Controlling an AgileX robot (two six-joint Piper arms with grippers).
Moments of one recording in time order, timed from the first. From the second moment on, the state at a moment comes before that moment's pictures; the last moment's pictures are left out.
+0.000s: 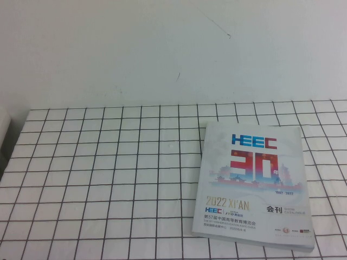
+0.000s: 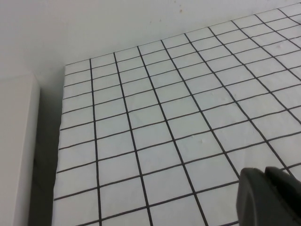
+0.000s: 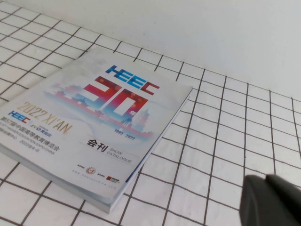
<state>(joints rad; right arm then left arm) 0.10 0.08 -0.31 0.16 0.69 -0.39 -0.10 -0.01 0.02 -0.19 0.35 0.29</state>
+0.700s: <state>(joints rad) 0.10 0.08 -0.31 0.16 0.69 -0.39 -0.10 -0.01 0.02 -0.09 0.36 -0.03</state>
